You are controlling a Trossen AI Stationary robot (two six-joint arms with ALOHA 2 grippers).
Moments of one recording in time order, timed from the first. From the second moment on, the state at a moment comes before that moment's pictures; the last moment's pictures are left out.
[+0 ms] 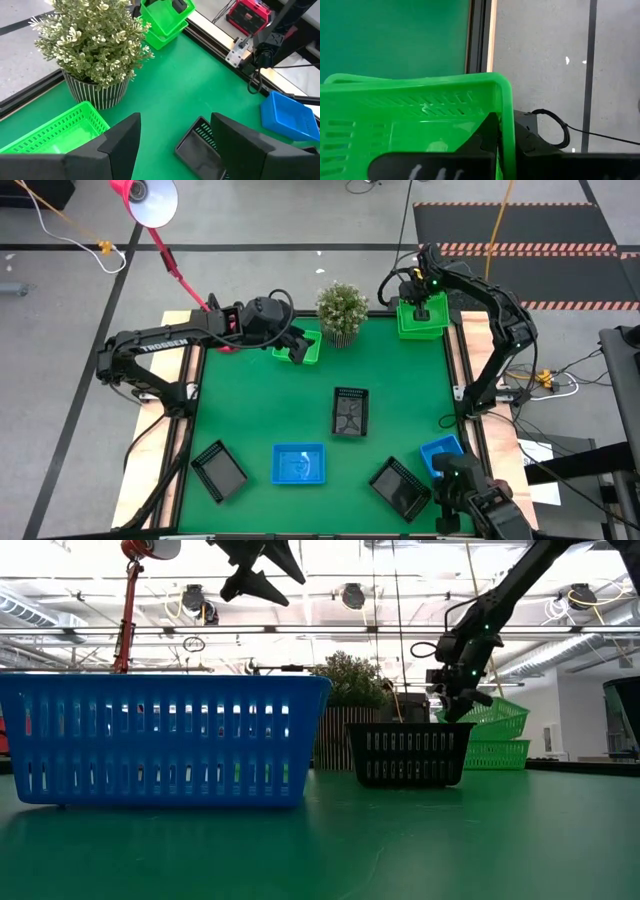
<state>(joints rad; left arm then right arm) 0.25 1.42 1.39 -0.58 -0.09 -0.47 -1.20 1.75 1.29 -0.69 -0.26 -1.26</state>
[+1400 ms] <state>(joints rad) 0.27 1.42 1.39 -0.58 -0.09 -0.46 -1.17 1.69 1.29 -0.68 -0.23 -1.22</state>
